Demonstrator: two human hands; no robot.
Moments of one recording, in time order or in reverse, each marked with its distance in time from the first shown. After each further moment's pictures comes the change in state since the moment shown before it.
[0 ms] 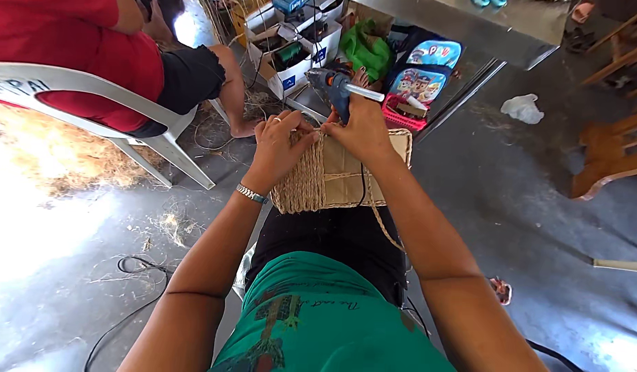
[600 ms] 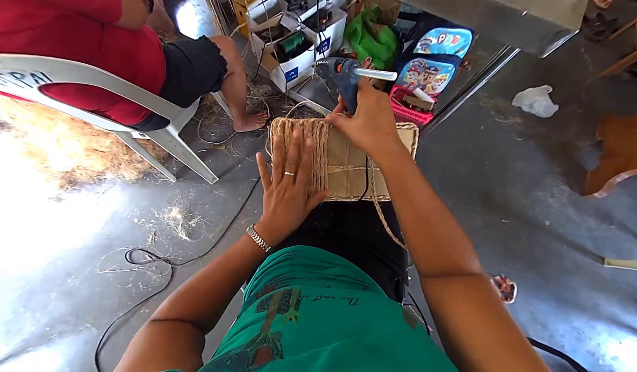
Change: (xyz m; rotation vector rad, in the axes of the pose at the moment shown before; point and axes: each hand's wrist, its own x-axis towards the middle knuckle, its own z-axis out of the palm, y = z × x) left_hand -0.097 0.024 0.049 0.438 0.087 0.078; right_hand -0.001 0.005 -0.006 0.025 -0.032 0.099
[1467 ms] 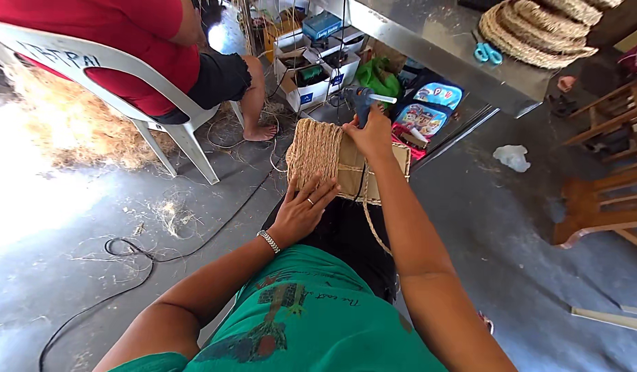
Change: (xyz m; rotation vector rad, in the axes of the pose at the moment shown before) left_hand -0.041 -0.006 0.049 0.036 0.061 0.249; right_hand 0.027 0.014 0.020 -0.041 0.059 0.131
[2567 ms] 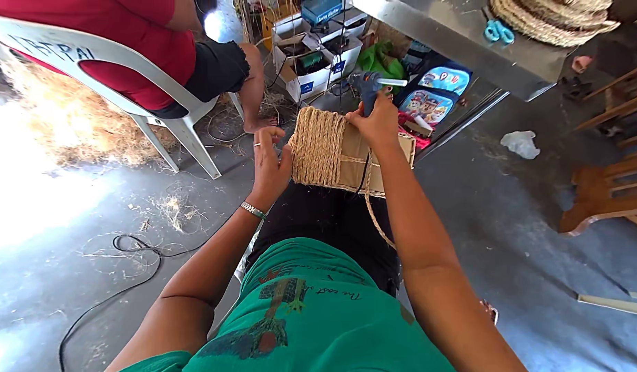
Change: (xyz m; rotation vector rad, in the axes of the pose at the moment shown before) left_hand 0.047 -0.069 -0.057 -0.595 0.272 -0.597; right_hand -0.002 0.001 -0.003 0.052 0.033 0.010
